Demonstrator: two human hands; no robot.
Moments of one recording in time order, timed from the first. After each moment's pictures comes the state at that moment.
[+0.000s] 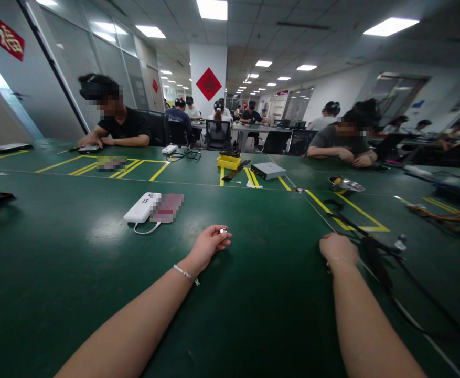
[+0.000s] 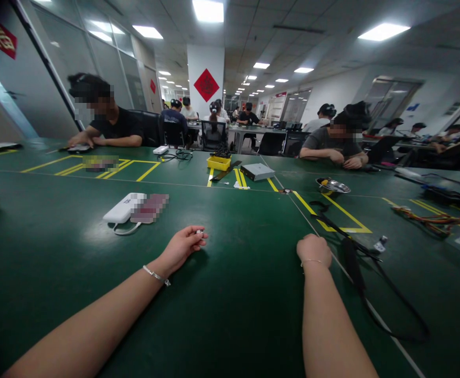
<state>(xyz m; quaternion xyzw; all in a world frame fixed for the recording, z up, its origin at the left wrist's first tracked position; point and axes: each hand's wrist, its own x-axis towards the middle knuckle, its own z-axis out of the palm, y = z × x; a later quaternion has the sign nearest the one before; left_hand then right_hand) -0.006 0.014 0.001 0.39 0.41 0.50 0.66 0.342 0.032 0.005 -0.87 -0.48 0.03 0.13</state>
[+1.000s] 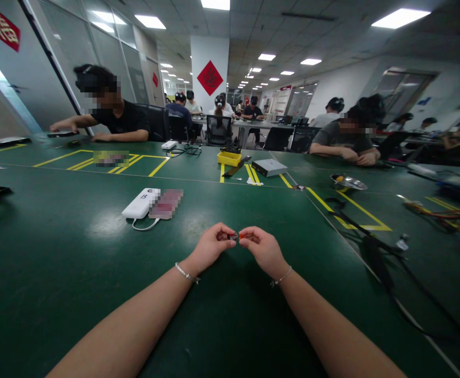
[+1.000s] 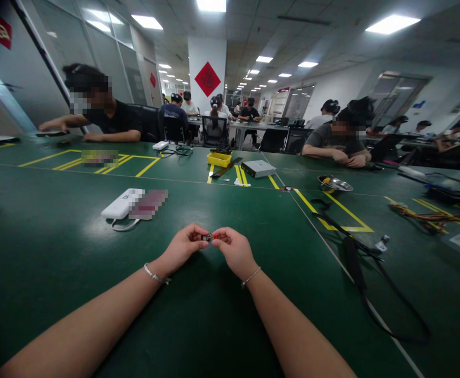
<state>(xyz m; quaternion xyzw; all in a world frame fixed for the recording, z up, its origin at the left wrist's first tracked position) -0.001 0.007 0.001 0.54 0.34 0.50 0.59 0.156 -0.002 0.014 -0.44 -0.62 0.46 0.46</state>
